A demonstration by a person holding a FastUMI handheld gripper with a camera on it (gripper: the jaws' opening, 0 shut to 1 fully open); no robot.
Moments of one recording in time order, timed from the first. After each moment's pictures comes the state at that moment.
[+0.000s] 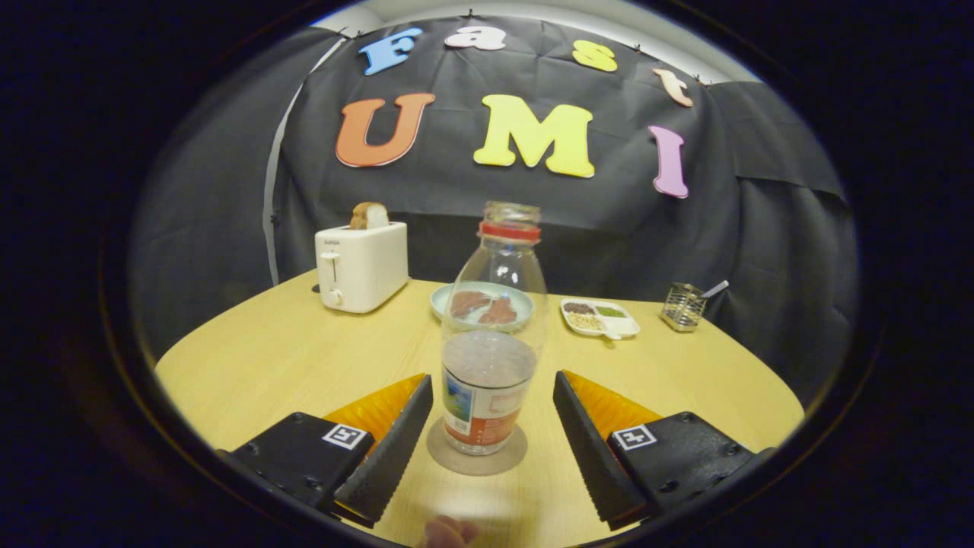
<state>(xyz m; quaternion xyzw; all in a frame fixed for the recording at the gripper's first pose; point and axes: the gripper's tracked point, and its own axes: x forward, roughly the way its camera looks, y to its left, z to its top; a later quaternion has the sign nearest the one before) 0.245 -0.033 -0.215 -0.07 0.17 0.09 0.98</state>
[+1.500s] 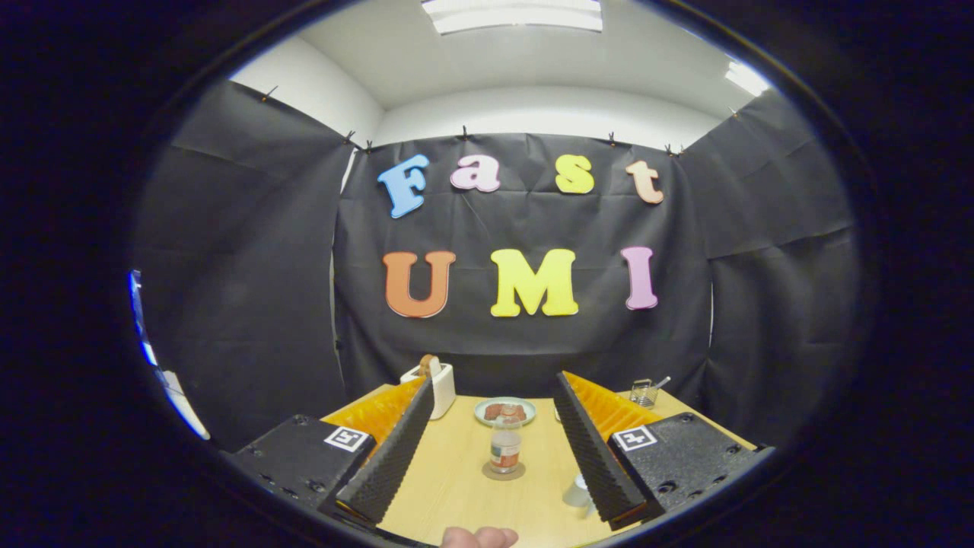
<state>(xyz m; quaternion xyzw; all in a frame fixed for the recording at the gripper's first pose) 0.023 -0.067 0.063 0.01 -0.01 0.14 0.99</state>
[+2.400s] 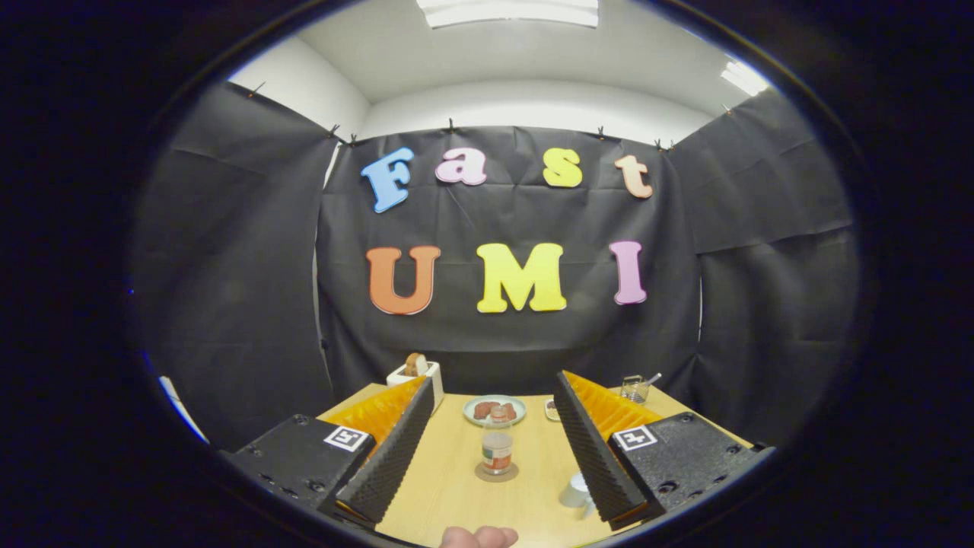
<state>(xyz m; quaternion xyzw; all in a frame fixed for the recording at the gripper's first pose) 0.044 -0.067 0.066 0.01 0.00 0.12 0.99</state>
